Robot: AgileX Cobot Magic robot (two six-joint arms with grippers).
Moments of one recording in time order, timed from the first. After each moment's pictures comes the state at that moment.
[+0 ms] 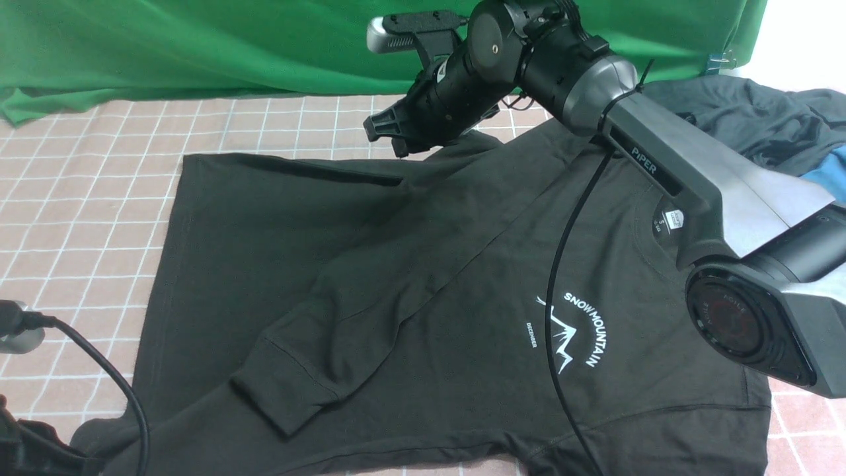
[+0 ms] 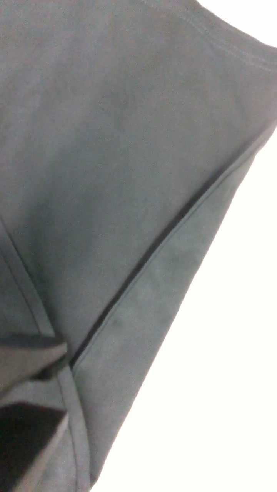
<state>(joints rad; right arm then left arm) 0.49 2.55 -2.53 0.19 1.00 0.06 0.18 0.83 -0.53 -0.15 0.99 0.32</state>
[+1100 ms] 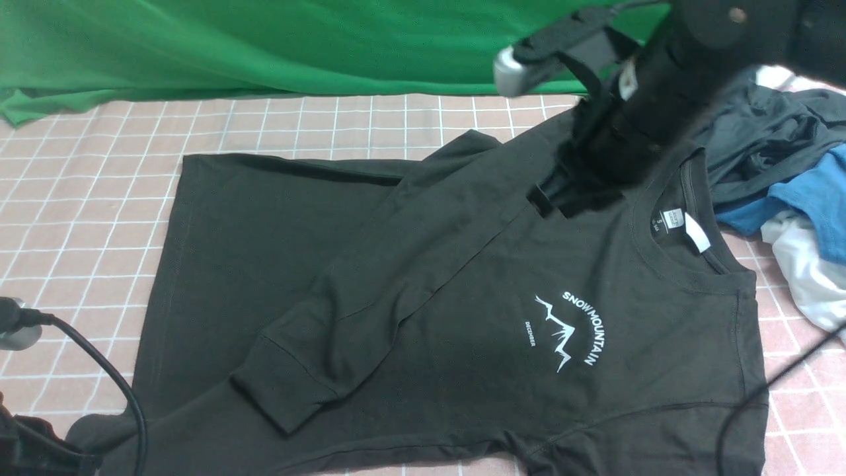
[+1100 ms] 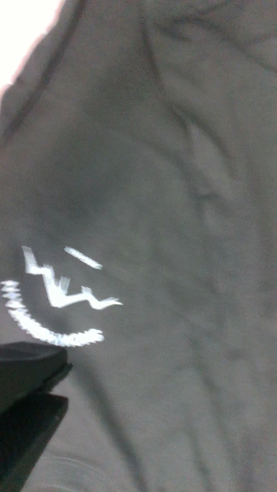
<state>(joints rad) 0.50 1.68 -1.46 -0.01 1.07 -0.04 0.18 0.83 -0.53 -0.13 0.97 0.32</state>
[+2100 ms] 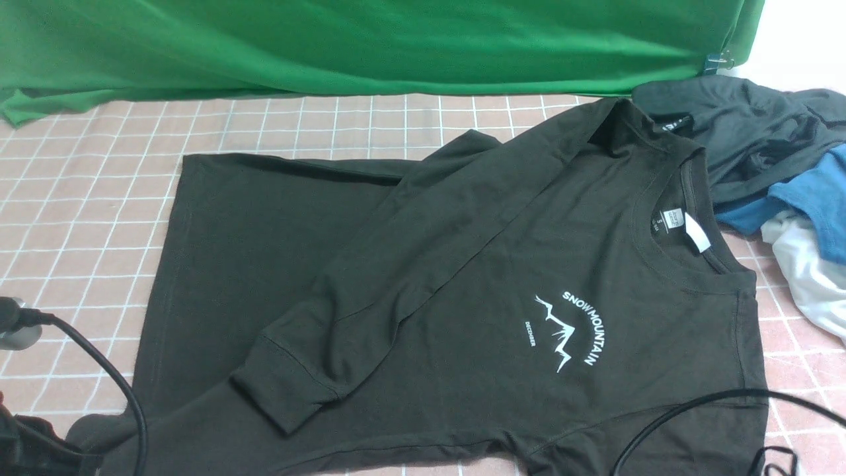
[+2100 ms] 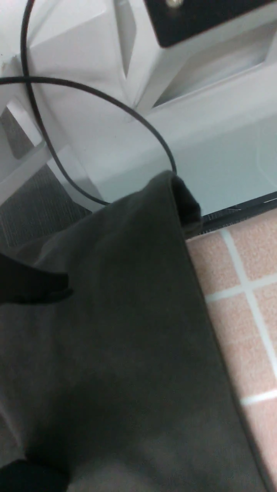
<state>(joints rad) 1.13 1.31 -0.50 -0.02 0.68 -0.02 0.18 0.83 -0.53 -0.14 0.97 0.32</state>
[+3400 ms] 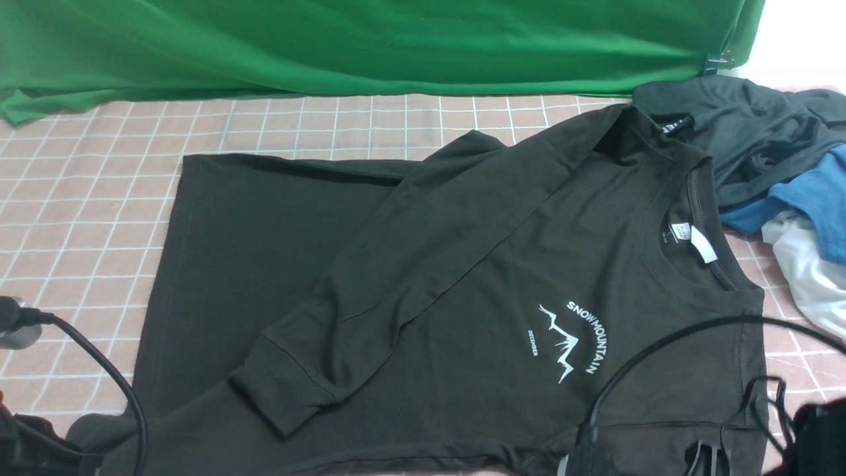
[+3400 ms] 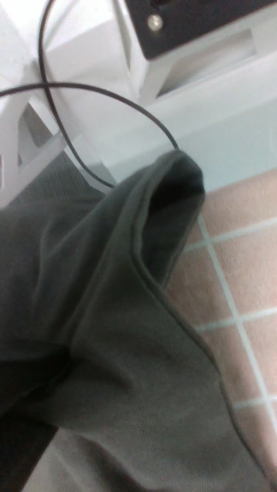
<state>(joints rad) 1.11 1.29 -0.74 -0.09 0.98 0.00 0.18 0.83 -0.53 -0.14 0.96 0.32</state>
